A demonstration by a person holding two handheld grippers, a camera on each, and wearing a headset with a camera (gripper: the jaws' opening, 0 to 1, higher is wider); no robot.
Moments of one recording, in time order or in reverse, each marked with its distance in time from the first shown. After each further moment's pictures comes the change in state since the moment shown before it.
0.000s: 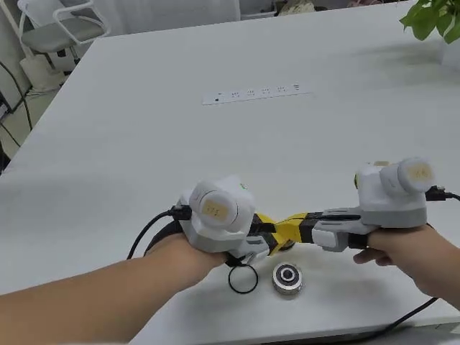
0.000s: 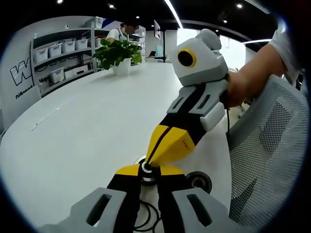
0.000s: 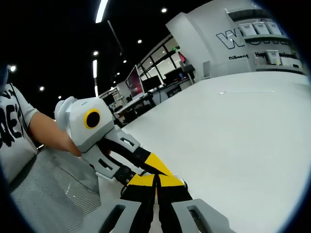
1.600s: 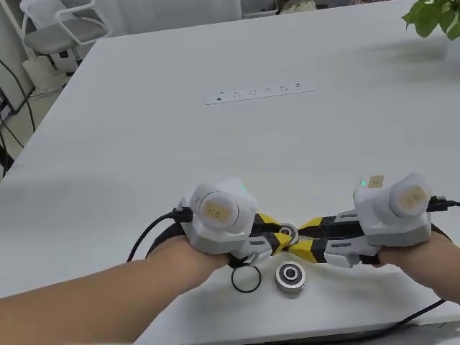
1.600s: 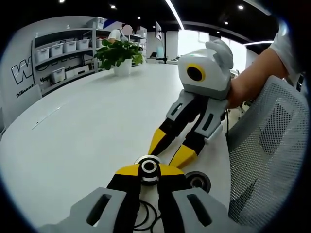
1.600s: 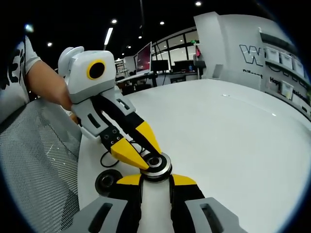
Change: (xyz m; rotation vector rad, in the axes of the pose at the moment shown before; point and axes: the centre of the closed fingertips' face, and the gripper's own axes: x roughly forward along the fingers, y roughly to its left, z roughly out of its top) left arm -0.002 -0.002 0.000 -0.009 -0.012 0.004; right arm -0.005 -0.021 -0.033 -0.292 0.154 -0.081
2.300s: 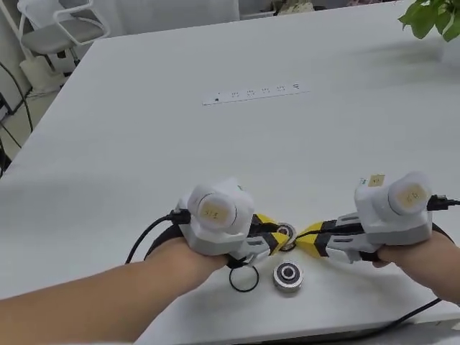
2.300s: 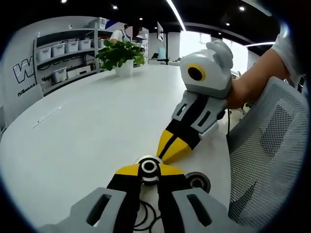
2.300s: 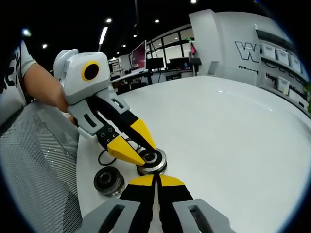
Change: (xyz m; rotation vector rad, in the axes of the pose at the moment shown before) left arm -0.001 -0.001 0.000 -0.010 -0.009 0.012; right arm -0.005 -0.005 -0.004 0.039 0.021 -0.033
